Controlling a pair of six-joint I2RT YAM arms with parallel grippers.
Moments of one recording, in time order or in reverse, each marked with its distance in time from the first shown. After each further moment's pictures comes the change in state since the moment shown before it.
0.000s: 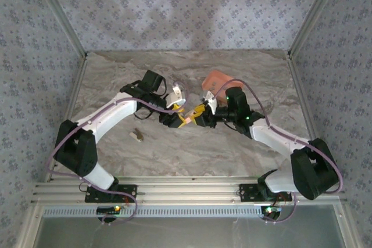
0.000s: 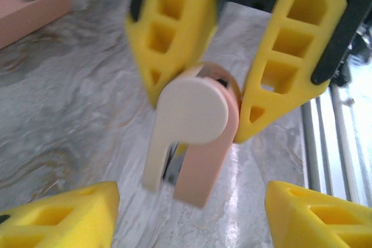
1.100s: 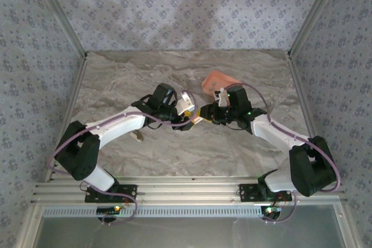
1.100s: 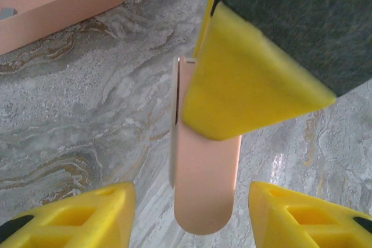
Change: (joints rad) left arm -0.157 -0.010 -0.200 0.418 -0.257 -0.282; right arm -0.060 0.037 0.054 -0.225 0.077 0.895
